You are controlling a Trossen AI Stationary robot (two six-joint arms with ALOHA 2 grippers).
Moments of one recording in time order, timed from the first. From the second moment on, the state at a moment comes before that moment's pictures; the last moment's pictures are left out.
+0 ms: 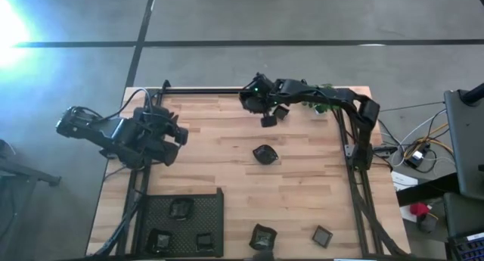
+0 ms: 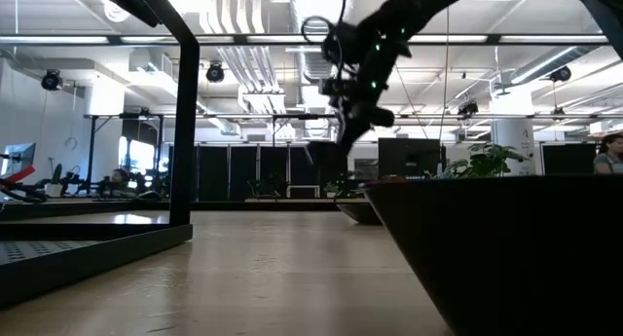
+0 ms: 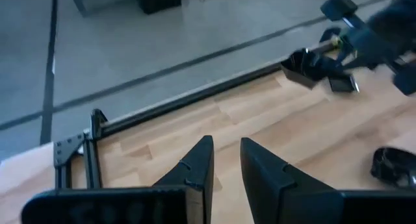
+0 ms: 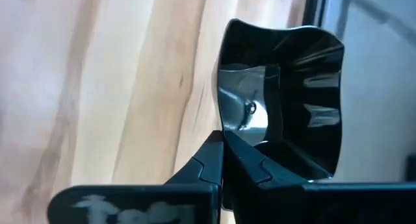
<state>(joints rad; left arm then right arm) -0.31 1.11 1.30 -1.54 -1.01 -1.36 -0.44 1.91 1.55 -0.68 0.06 -0.73</state>
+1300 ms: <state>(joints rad) 0.49 1.25 1.30 -0.73 -0.04 -0.56 -0.26 1.89 1.75 -0.68 0.00 -0.90</state>
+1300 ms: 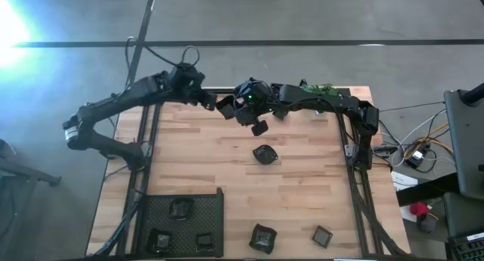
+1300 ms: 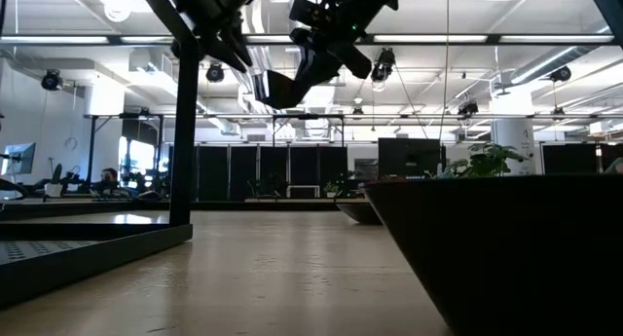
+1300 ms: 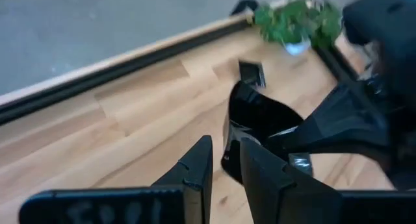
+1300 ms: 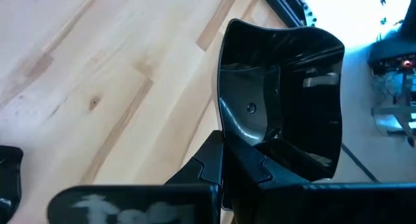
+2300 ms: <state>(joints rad) 0.50 1.43 1.39 -0.81 0.01 -0.46 -0.26 1.89 1.75 -0.68 0.00 -0.95</state>
